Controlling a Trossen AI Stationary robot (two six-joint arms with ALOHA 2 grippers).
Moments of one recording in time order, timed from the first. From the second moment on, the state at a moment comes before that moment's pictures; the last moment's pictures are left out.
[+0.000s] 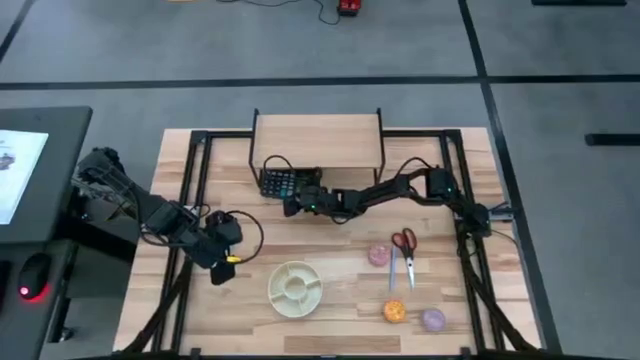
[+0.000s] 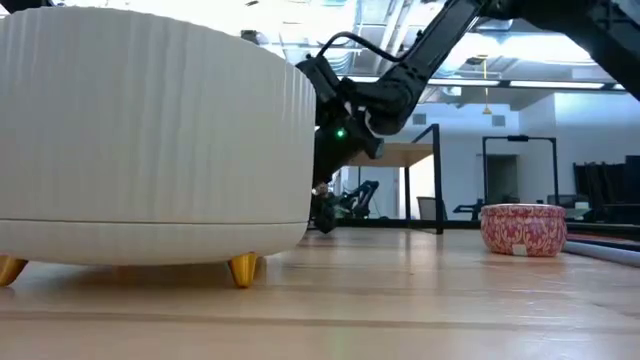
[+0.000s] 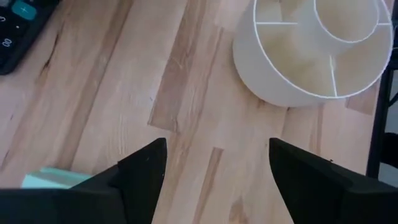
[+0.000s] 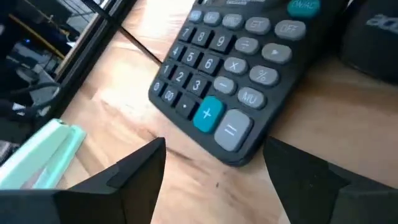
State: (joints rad) left arm -0.62 1.01 0.94 -0.88 -0.34 -0.83; right arm -0.09 2.28 1.39 0.36 0.33 0.95
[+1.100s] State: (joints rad) left arm -0.62 1.01 0.94 -0.88 -0.31 -0.88; right arm -0.08 2.26 1.60 0.12 0.41 0.57
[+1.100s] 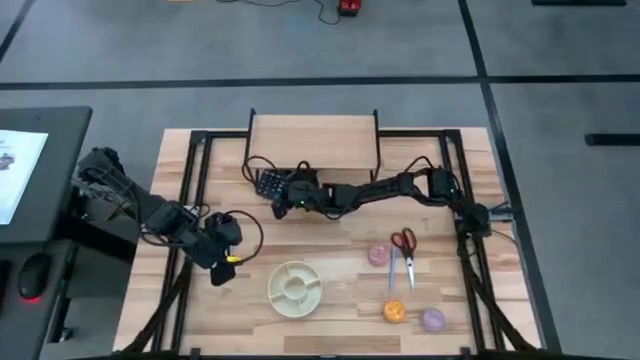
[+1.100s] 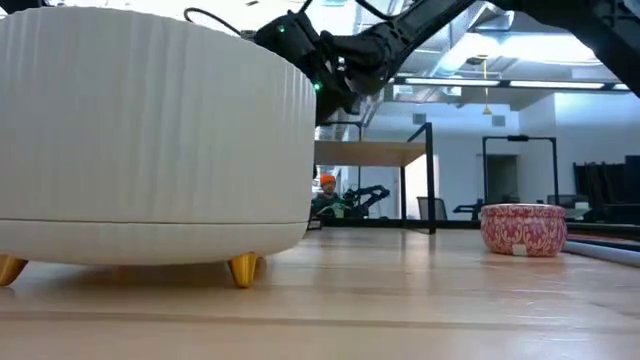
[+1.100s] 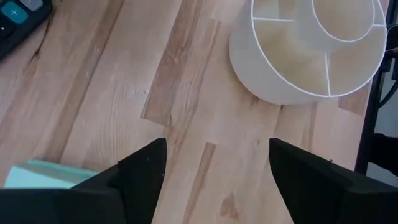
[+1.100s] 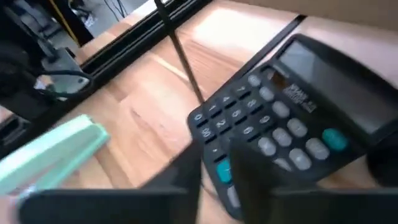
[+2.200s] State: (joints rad) left arm -0.62 1.01 0.94 -0.88 -0.29 -0.89; right arm -0.01 2.40 1.92 -0.51 0.24 0.60
